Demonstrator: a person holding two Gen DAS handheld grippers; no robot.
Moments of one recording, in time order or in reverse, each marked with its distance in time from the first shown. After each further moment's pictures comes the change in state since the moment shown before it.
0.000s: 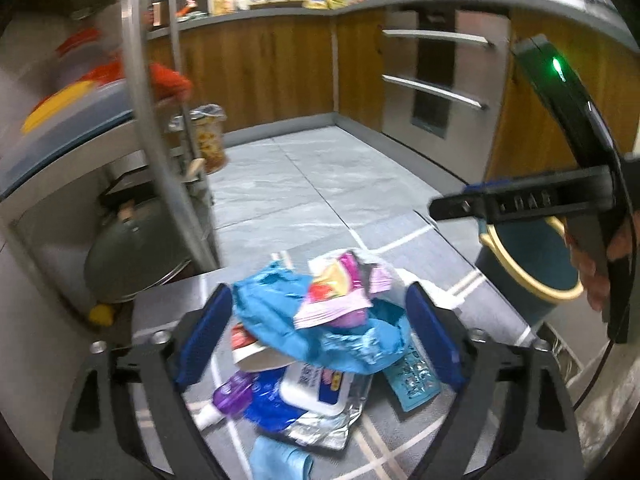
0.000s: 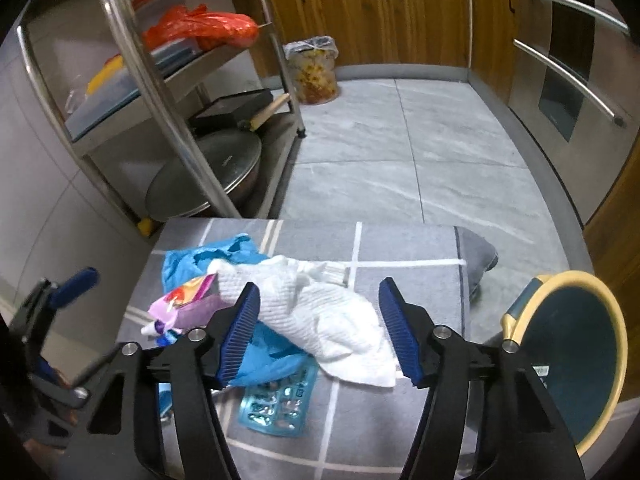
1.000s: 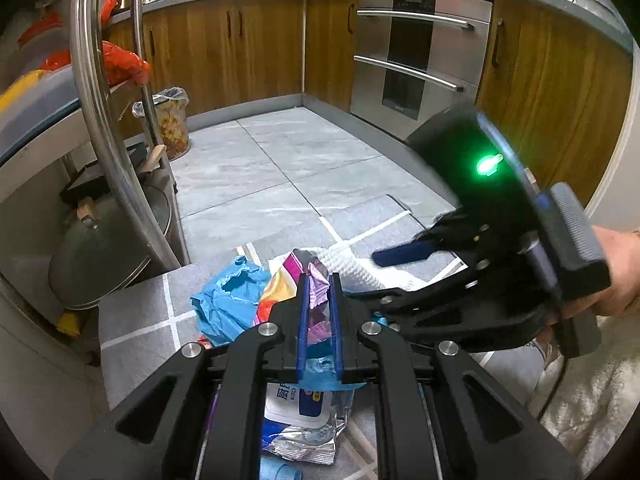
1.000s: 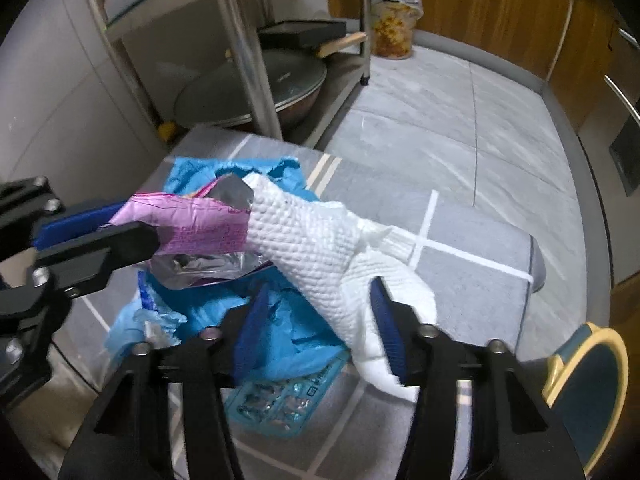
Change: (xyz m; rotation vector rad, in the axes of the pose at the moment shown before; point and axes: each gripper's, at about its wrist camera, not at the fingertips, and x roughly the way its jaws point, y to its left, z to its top) left arm 0.024 0.007 0.010 0.004 0.063 -0.127; right arm 0.082 0.056 -0.018 -0.313 0.212 0.057
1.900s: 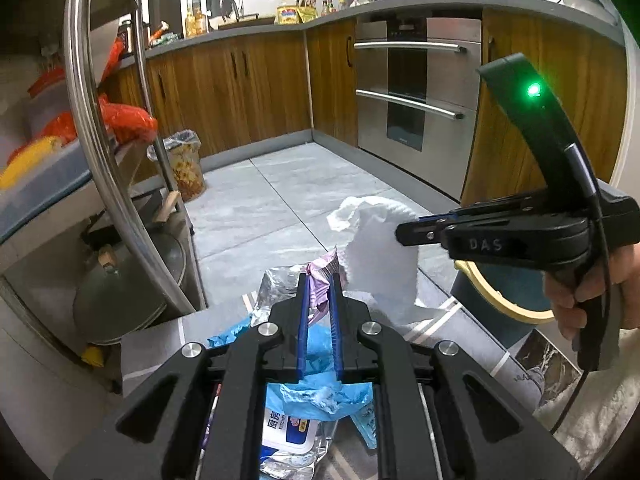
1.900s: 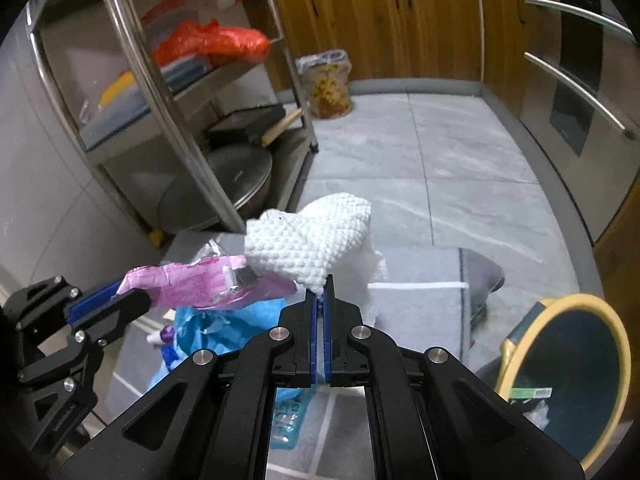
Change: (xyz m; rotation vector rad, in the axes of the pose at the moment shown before) left arm -0.029 -0.043 0.028 0.054 -0.123 0.102; right arm -0.101 -0.066 -0.019 0.278 -0.293 -0.022
